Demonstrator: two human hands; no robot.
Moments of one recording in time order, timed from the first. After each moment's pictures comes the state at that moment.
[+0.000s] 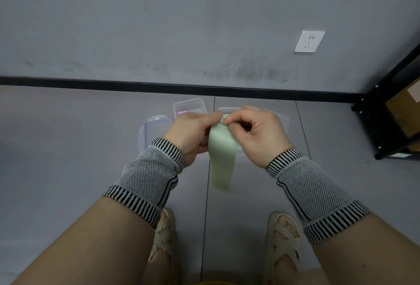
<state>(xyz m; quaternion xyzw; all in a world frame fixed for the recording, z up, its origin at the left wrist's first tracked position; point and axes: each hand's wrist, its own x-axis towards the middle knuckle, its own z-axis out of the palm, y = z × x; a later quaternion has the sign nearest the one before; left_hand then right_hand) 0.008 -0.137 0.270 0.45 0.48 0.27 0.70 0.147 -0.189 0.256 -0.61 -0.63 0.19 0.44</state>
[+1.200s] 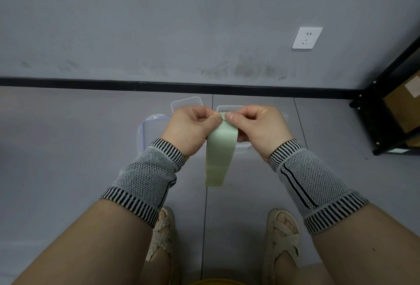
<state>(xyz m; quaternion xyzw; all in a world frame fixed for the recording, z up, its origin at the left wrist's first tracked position) 0.008 -0.139 0.268 0.58 0.47 0.32 0.59 0.151 -0.184 0.260 -0.63 -0.42 0.43 0.50</state>
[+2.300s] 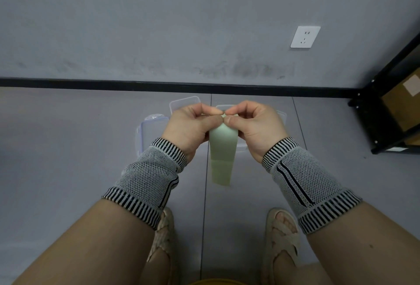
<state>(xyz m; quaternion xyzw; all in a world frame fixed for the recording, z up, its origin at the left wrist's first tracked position) 0.016 -0.140 0.271 0.47 0.46 0.34 0.67 0.144 -0.181 0.261 -0.60 -0.35 0.47 0.55</state>
